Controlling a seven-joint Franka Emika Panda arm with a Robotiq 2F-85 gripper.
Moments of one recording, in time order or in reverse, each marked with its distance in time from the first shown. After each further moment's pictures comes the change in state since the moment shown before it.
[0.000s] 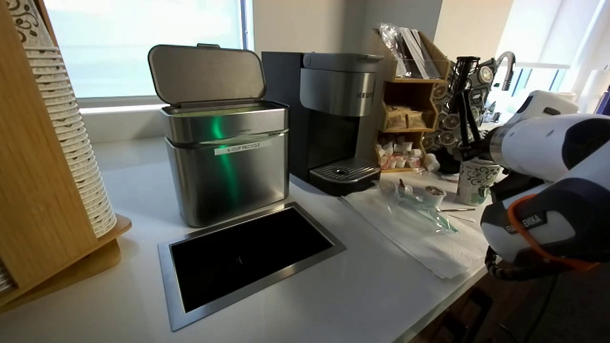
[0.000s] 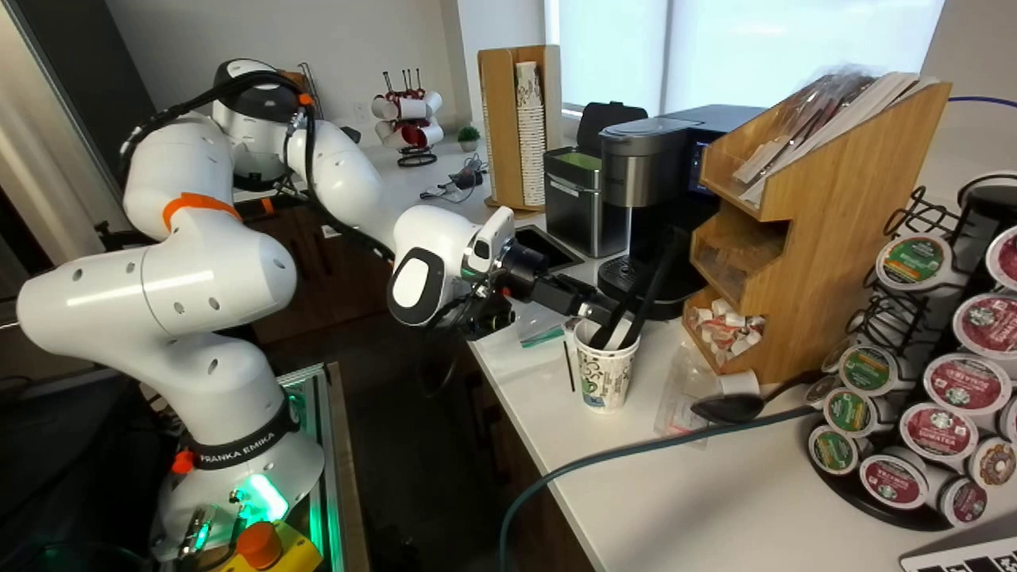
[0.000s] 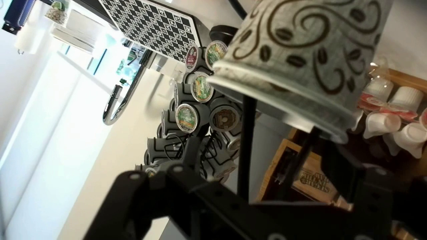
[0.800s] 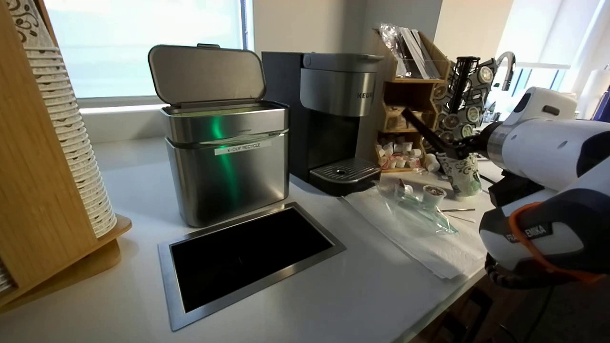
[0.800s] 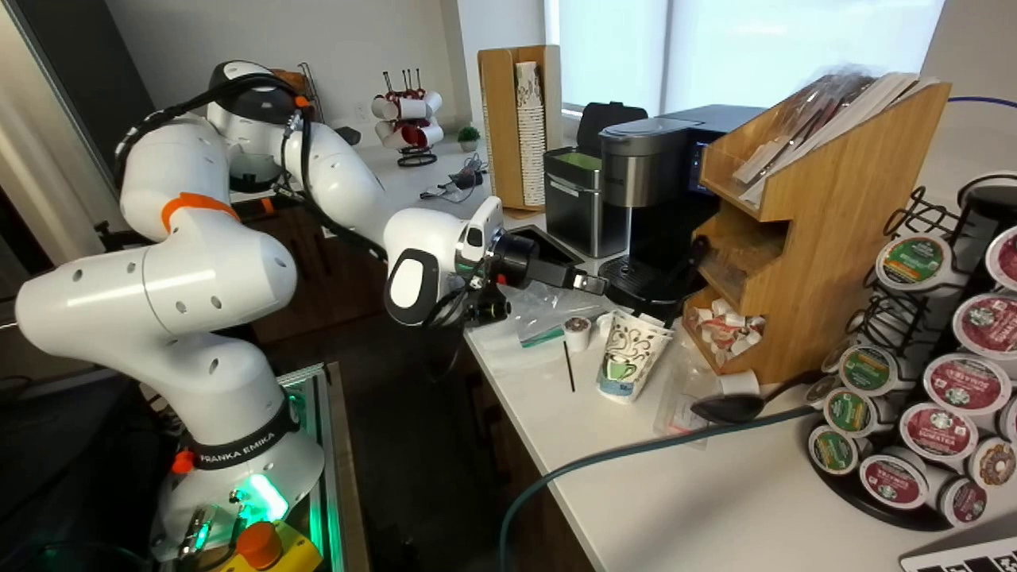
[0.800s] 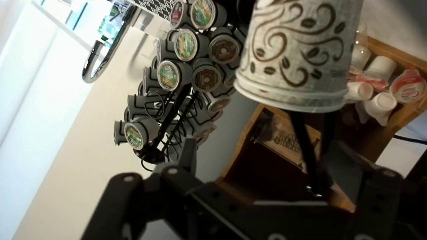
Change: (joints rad) arm 0.031 0.000 0.019 -0.002 0.024 0.119 -0.077
